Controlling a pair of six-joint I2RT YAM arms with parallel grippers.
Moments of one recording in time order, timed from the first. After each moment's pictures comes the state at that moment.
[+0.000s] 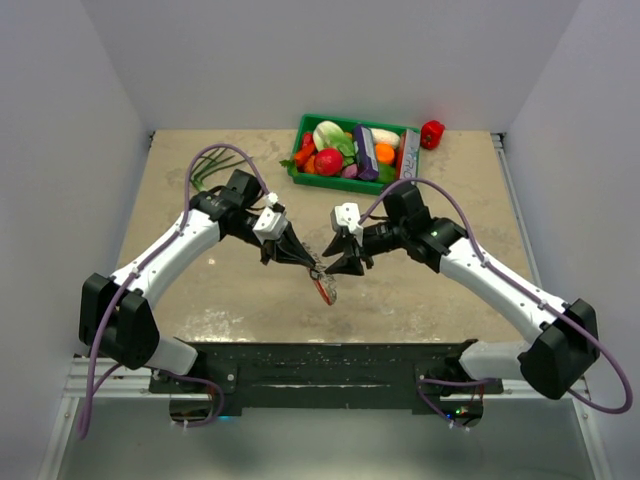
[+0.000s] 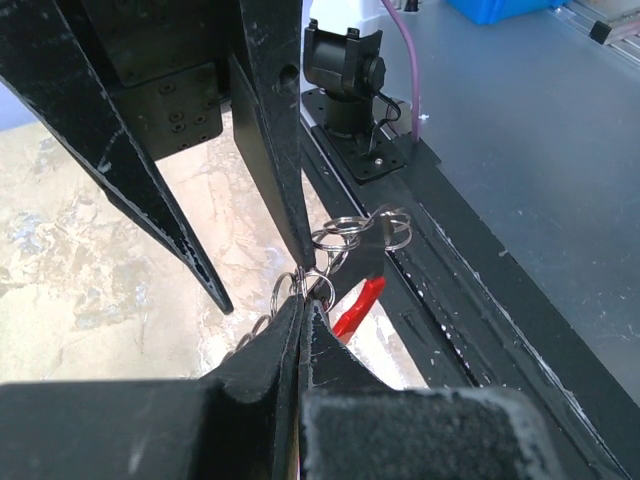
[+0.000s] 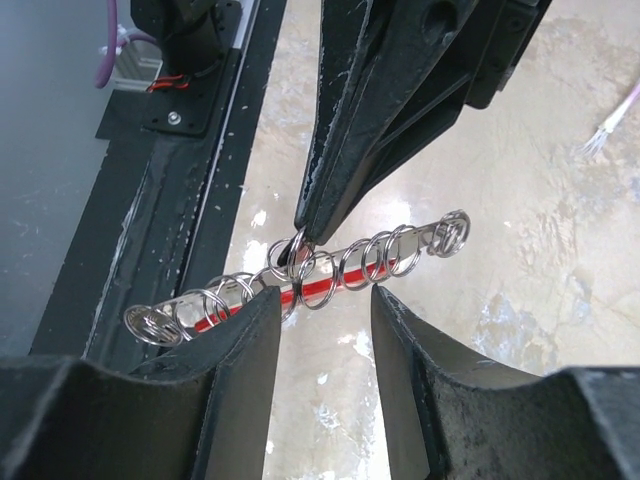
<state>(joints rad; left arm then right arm) -0.44 1.45 1.19 -0.88 1.44 1.19 0.64 1.28 1.07 -0.40 -0.93 -0.55</state>
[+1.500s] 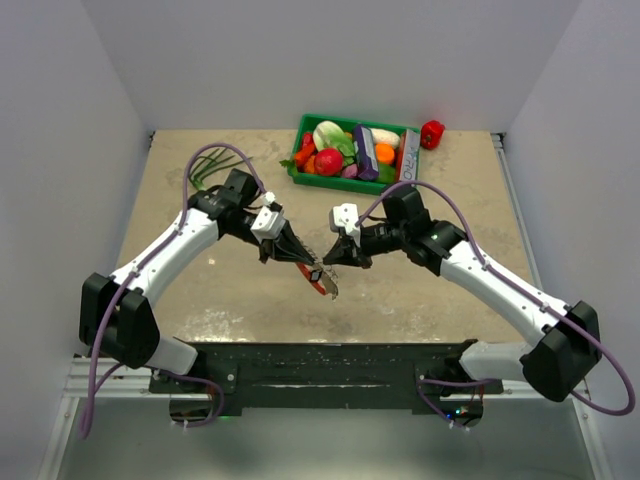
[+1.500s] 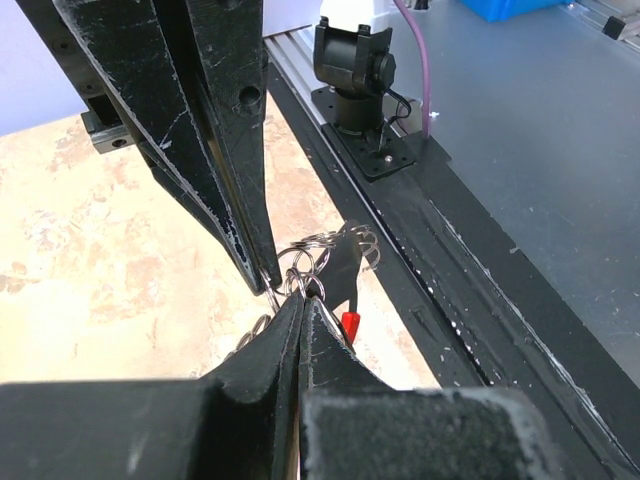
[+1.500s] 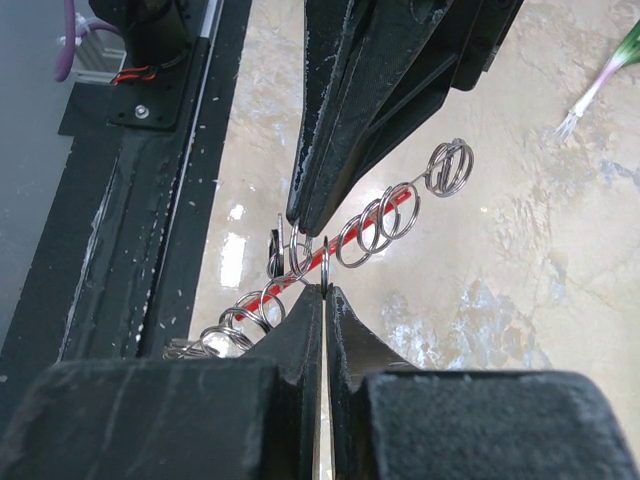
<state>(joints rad) -0.42 1.45 1.19 -0.89 1.44 1.22 0.65 1.27 1.05 -0.36 -0.85 -0.54</state>
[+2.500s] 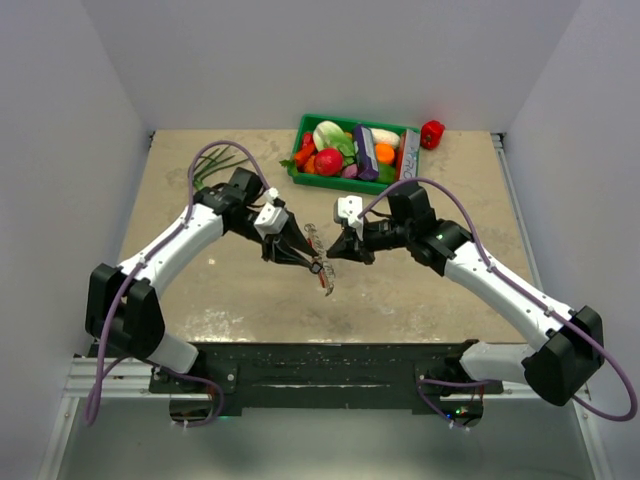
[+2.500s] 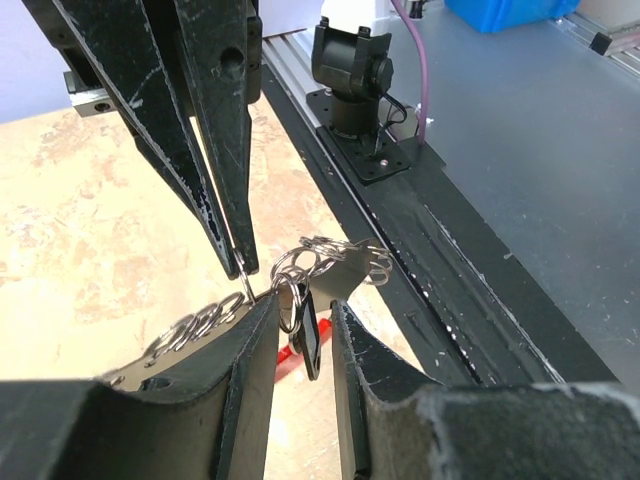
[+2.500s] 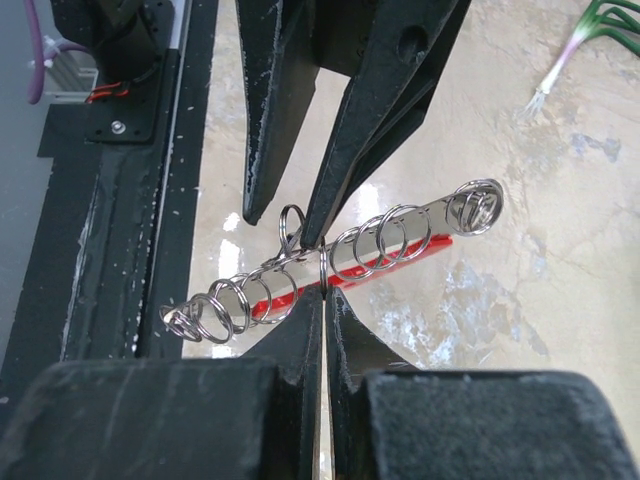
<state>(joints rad) -0.42 1.51 1.21 -0.90 1.46 1.22 0.63 1.24 1.06 -0.35 -0.81 -0.46</state>
